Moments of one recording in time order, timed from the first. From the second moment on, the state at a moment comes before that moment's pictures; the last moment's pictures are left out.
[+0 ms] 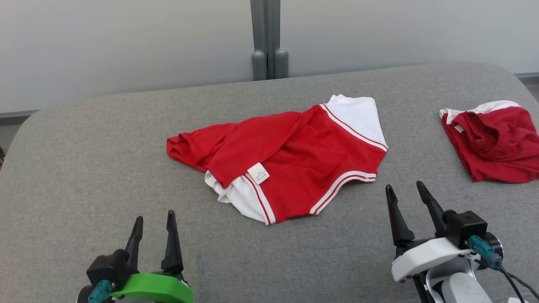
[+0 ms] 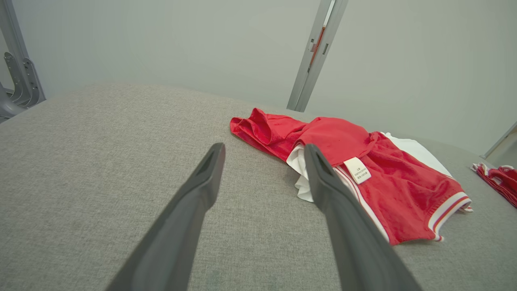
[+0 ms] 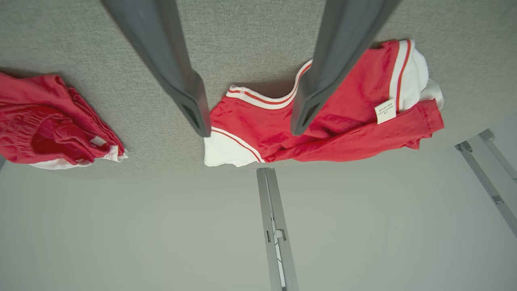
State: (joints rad) left arm 0.00 0.05 -0.14 0.24 -0.38 0.00 -0.26; right arm -0.08 -0.05 0.06 0.28 0.16 0.13 -0.26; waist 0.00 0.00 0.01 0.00
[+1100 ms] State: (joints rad) left arm -0.13 0.05 -0.25 0.14 -0.38 0.03 -0.26; right arm -0.61 -0.11 -0.17 0.83 -0.02 0.13 0.02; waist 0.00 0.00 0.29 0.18
